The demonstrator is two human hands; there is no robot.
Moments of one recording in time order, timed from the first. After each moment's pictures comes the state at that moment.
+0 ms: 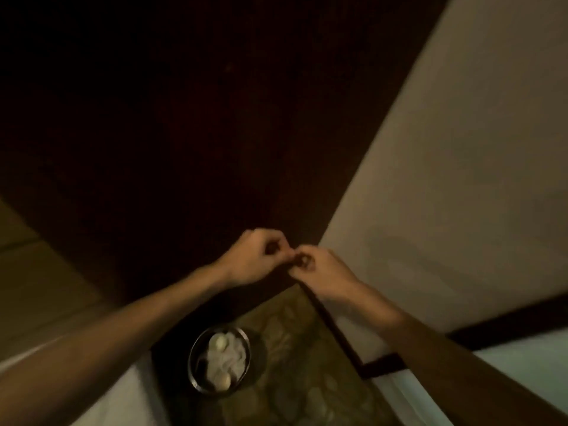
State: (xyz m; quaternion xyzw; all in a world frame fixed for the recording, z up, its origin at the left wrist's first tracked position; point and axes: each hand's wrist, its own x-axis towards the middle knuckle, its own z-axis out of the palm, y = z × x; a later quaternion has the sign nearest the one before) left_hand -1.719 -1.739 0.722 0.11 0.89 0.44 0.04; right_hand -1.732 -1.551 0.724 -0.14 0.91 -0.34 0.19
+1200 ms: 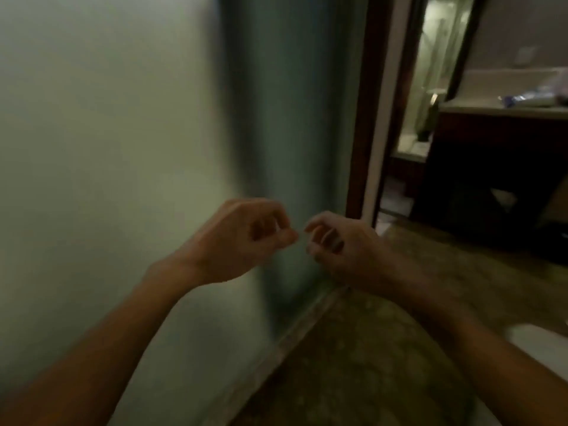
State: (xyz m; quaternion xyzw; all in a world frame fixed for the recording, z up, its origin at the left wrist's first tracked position) left_hand -1.314 -1.062 1.002 0.88 0.36 0.31 0.09; right_hand -1.094 -1.070 0.960 0.46 0.80 -0.14 -0.36
